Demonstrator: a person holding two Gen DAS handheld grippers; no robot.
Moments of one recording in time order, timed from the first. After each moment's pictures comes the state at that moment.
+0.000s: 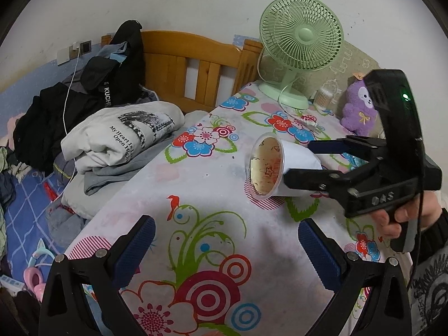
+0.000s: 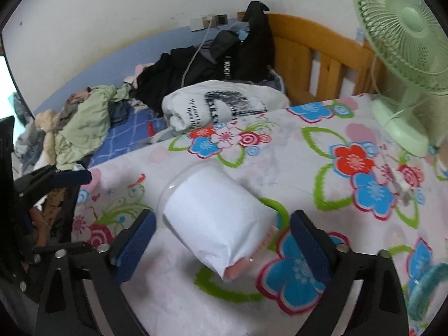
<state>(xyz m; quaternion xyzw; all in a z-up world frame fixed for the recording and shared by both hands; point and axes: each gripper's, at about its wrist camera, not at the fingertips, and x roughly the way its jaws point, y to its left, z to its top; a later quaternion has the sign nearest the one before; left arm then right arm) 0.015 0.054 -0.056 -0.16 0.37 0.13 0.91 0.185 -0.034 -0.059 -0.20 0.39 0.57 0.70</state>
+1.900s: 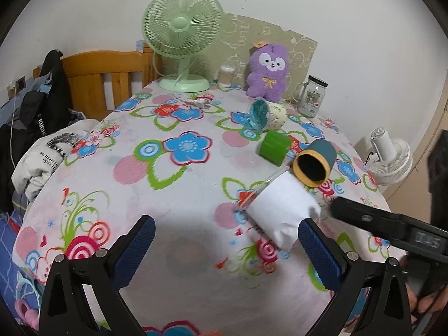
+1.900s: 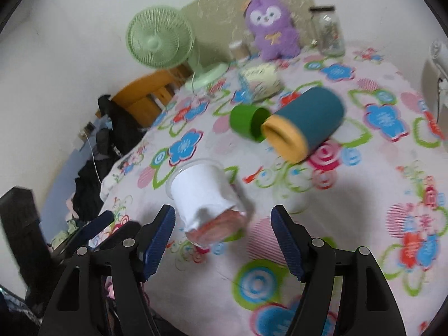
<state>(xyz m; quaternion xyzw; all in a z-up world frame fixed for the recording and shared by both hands) 0.007 -0.095 -0.035 -0.10 0.37 -0.03 0.92 0.046 -0.322 -0.029 0.14 0.42 0.23 0.87</state>
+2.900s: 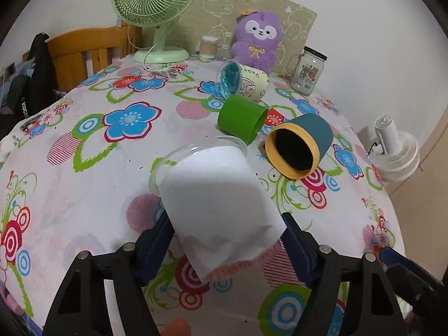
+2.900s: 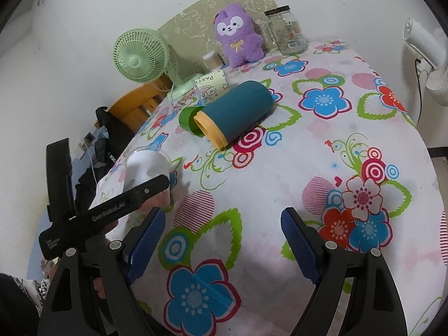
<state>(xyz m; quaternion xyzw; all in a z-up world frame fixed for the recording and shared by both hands) 0.060 -0.168 -0.077 -0.12 0.42 -0.03 0.90 0.028 -0.406 -0.068 0.16 0.41 0.24 0.86</state>
